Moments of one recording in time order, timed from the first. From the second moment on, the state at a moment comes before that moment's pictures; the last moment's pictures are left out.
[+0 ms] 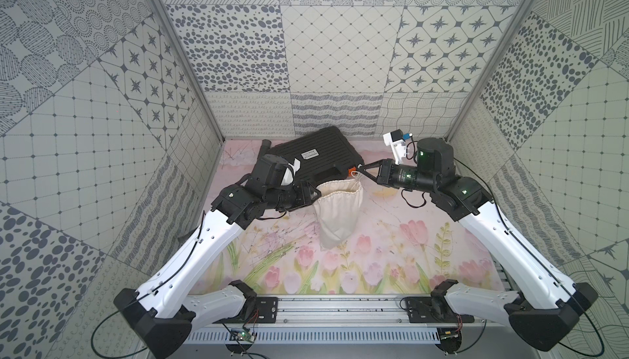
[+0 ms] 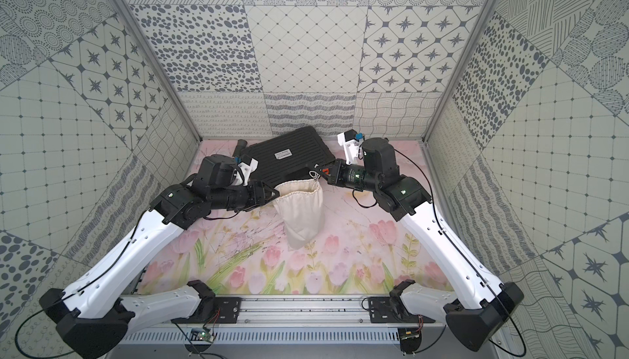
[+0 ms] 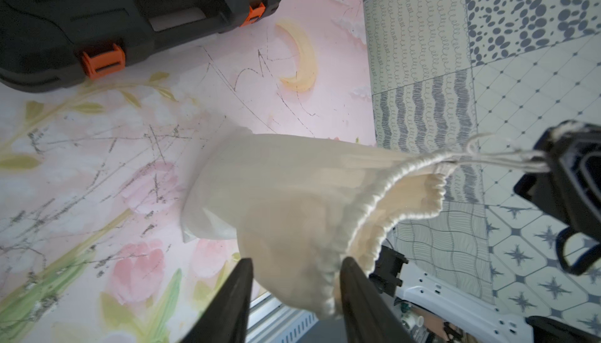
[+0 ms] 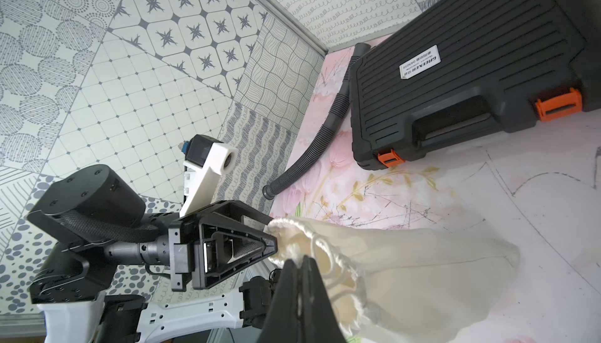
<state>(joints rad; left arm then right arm) -0.52 1.17 1.32 -0.87 0.33 -0.74 0.57 1.18 1.35 -0.51 -0.43 0.75</state>
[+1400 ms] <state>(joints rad) -0.77 1.25 1.45 -0.57 0.21 -0.44 0.58 1.25 1.49 -0.46 -0.39 0.78</state>
